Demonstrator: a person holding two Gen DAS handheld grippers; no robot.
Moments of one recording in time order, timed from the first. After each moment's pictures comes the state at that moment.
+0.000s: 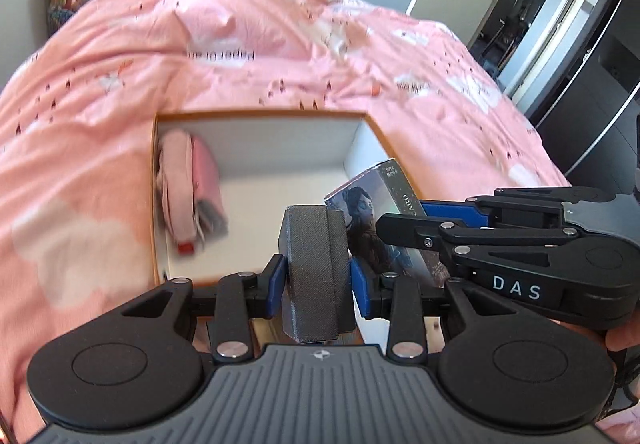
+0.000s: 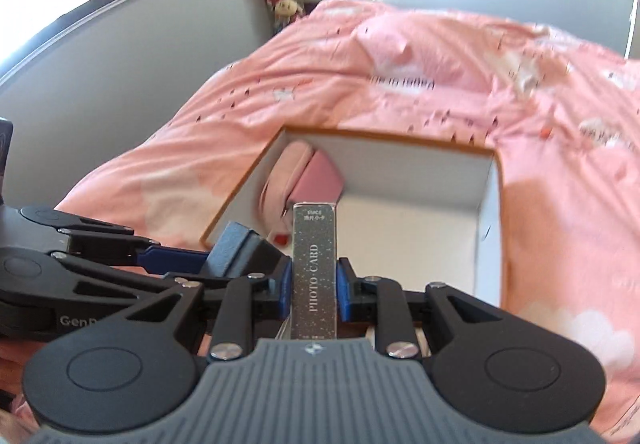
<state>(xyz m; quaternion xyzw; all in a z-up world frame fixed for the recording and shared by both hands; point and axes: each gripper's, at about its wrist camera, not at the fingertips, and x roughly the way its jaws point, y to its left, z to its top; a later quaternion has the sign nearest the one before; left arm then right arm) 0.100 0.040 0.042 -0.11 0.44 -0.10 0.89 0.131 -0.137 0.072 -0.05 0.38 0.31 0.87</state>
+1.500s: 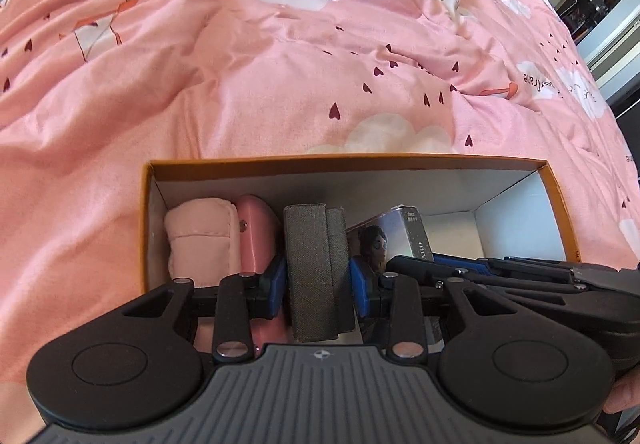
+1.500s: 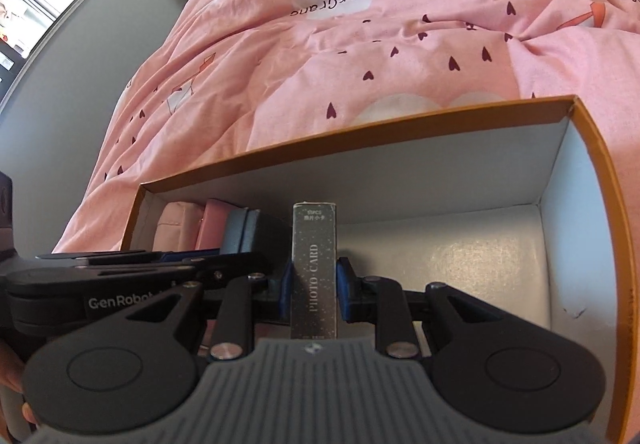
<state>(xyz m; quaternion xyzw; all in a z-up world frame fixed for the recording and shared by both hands) 0.302 0.098 -0.065 -0.13 0.55 -0.04 0.82 0.353 -0.087 -0.057 0.11 0.54 0.26 0.79</state>
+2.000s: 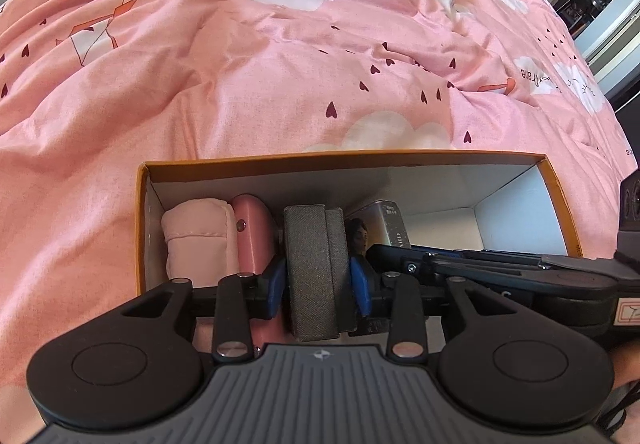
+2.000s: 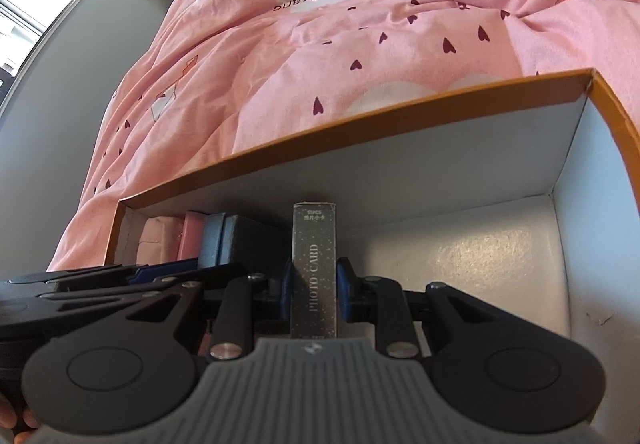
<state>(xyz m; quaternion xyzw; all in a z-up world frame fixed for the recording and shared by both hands) 0.301 0.097 -0.067 -0.12 0.55 -0.05 0.83 0.363 -0.084 -0.076 0.13 0.55 0.25 0.79</state>
